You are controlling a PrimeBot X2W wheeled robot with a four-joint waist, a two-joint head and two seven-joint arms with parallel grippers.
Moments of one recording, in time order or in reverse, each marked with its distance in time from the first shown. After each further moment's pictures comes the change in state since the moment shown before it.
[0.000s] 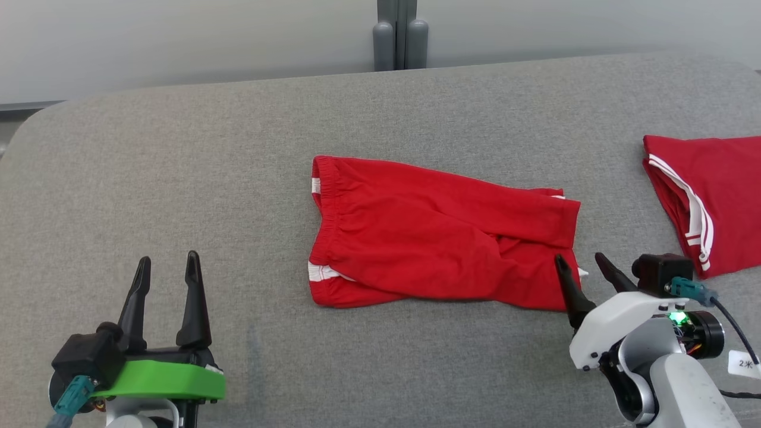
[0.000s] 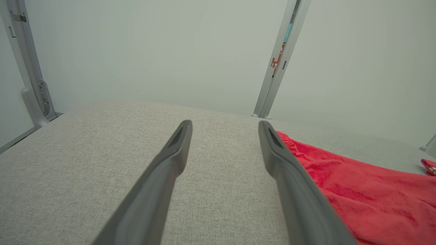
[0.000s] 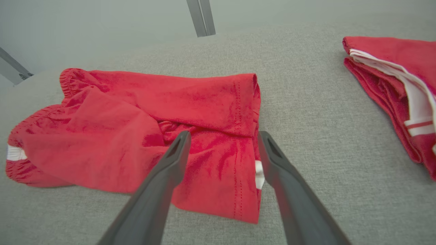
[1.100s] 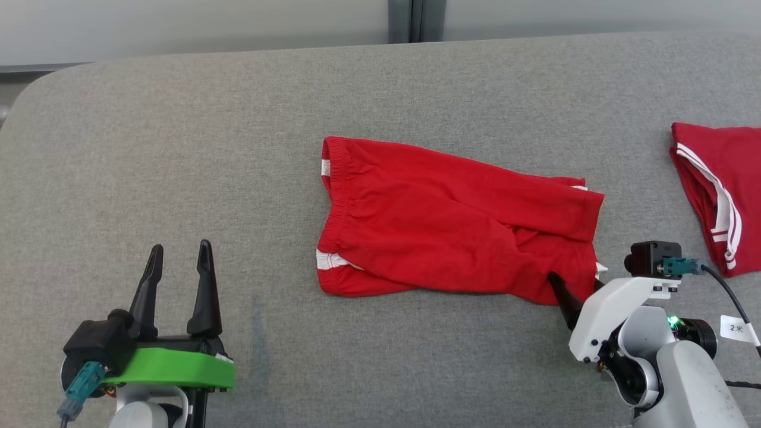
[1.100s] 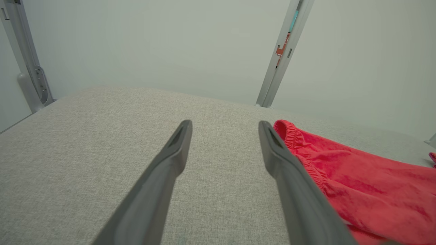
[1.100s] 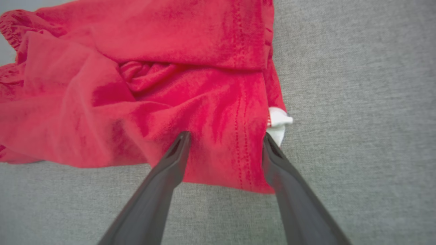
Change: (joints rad) left arm -0.038 -0.017 -0.015 0.027 0.006 -0.018 0.000; right arm -0.043 0.040 -0.080 0.027 0.054 0.000 0.330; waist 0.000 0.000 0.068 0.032
